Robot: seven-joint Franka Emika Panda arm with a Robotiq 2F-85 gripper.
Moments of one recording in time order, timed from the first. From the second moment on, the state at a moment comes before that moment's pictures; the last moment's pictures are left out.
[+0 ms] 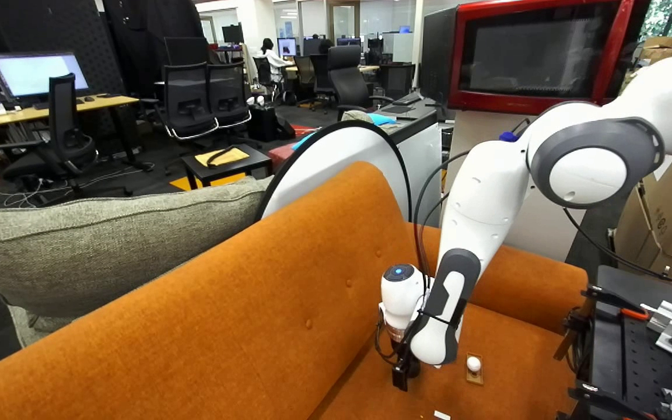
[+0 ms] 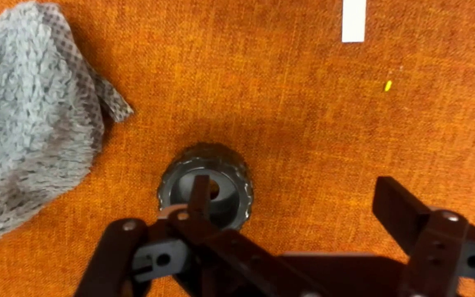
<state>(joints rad) 0.19 1.35 0.00 -1.67 0.01 2.87 0.01</state>
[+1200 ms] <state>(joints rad) 0.17 1.47 0.00 -1.46 0.01 2.72 0.01</state>
